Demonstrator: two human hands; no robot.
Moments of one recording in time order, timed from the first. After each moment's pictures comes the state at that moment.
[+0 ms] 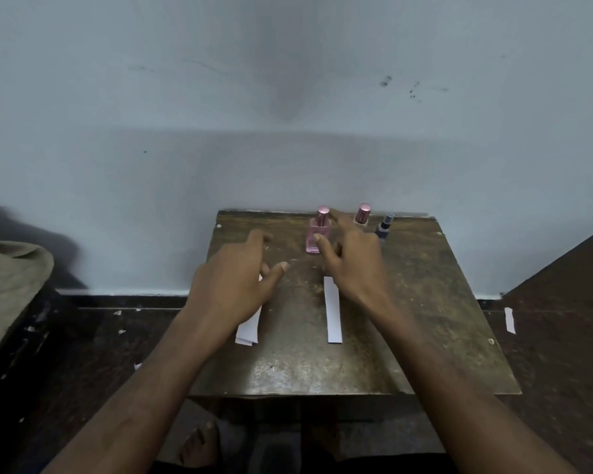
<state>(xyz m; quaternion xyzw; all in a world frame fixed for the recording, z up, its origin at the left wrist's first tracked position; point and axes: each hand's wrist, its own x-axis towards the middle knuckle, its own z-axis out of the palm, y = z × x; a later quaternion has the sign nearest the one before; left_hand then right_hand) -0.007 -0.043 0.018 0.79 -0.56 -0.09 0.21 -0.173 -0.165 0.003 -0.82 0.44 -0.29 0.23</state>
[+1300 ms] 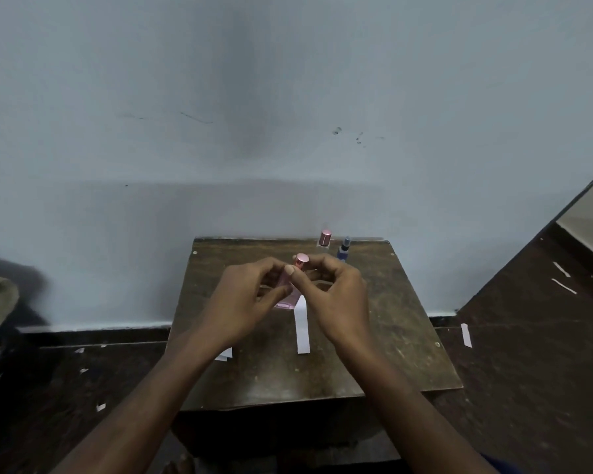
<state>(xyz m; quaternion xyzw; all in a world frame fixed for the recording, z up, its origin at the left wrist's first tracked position) -0.042 -0.043 0.037 0.64 -0.64 -0.18 0.39 -0.205 -0.101 0.036 -0.66 0.45 -0.43 0.41</state>
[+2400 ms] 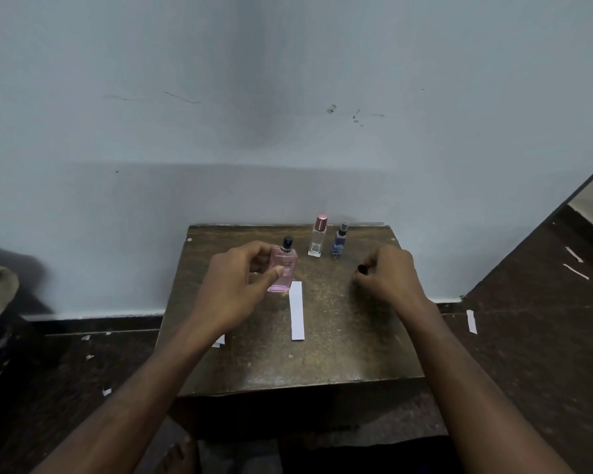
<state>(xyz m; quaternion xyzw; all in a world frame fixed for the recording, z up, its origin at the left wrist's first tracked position) -0.052 -0.042 0.036 0.69 -0.57 -0.19 0.41 -0.289 -0.205 0.004 -0.77 0.61 -0.11 0.16</state>
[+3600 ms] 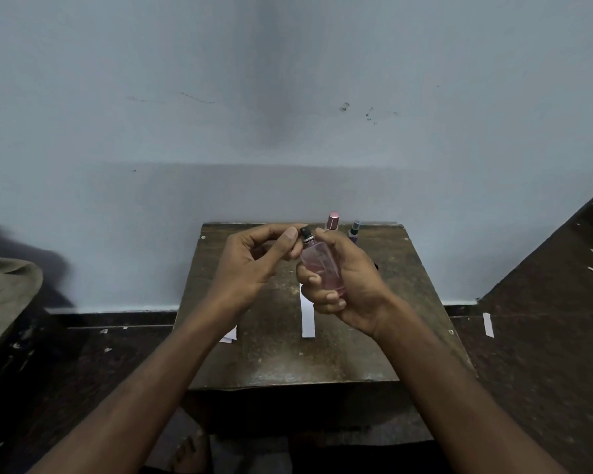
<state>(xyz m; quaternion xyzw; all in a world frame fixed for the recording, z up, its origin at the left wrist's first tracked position) -0.067 -0.045 0.055 0.53 -0.47 -0.34 0.62 -0.225 -0.118 0.061 -0.46 0.25 -0.19 0.83</state>
